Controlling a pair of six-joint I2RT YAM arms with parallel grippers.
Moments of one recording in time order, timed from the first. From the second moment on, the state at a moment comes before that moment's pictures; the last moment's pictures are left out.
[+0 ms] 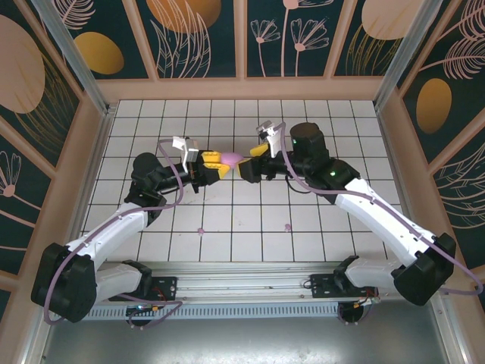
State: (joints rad) left arm -0.42 1.18 0.64 0.69 0.91 -0.35; right arm 0.68 1.23 1.16 -0.32 -0.47 0.21
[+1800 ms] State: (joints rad) left arm -0.42 1.24 0.64 0.67 0.92 -0.34; right arm 0.62 1.41 1.34 -0.40 -0.43 0.32
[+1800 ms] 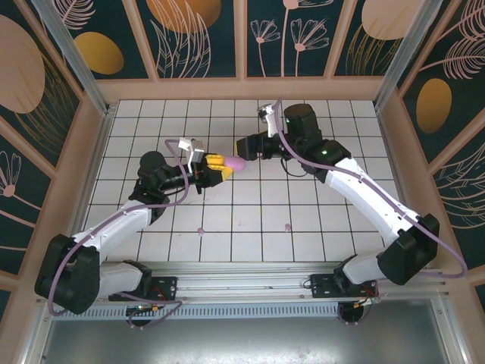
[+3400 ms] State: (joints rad) left arm -0.25 0.70 0.52 0.04 0.09 -0.18; right arm 1.09 2.09 1.50 -0.52 -0.31 0.39
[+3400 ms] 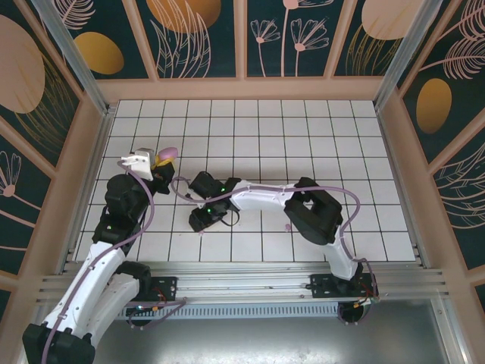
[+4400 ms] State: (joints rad) left arm -0.25 0.69 0.50 0.03 0.08 -0.16; right arm 1.11 2.13 1.52 -0.60 -0.24 0.39
